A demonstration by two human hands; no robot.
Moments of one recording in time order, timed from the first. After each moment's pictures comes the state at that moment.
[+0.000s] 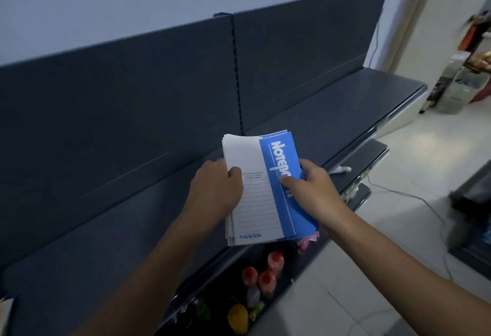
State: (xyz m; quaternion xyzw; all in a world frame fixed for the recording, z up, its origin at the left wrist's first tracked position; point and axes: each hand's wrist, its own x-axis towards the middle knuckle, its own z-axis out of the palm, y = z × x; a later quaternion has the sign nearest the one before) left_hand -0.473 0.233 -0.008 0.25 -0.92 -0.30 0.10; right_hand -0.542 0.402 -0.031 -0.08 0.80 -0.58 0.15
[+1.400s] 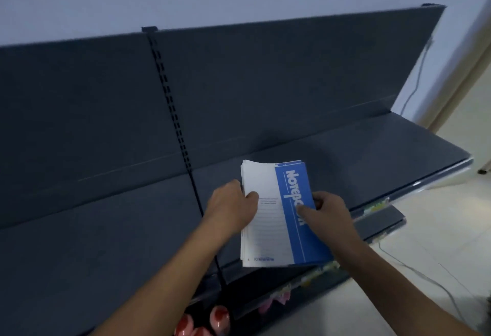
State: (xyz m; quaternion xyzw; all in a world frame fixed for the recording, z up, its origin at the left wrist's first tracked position) left_hand -0.783 0.360 -0.052 0.38 -0.86 -0.34 0.03; right_hand -0.892 0.524 -0.086 -0.15 0.85 -0.47 0.19
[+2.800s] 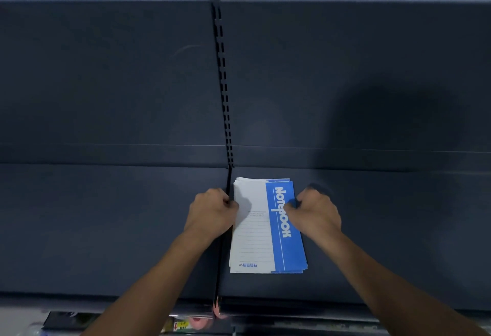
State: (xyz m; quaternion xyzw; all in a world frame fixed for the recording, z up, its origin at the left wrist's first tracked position) left_hand -0.784 0.265 -0.132 0.60 -0.74 -0.30 0.10; right_hand -0.977 0.362 -0.127 -0.38 0.89 -0.17 0.20
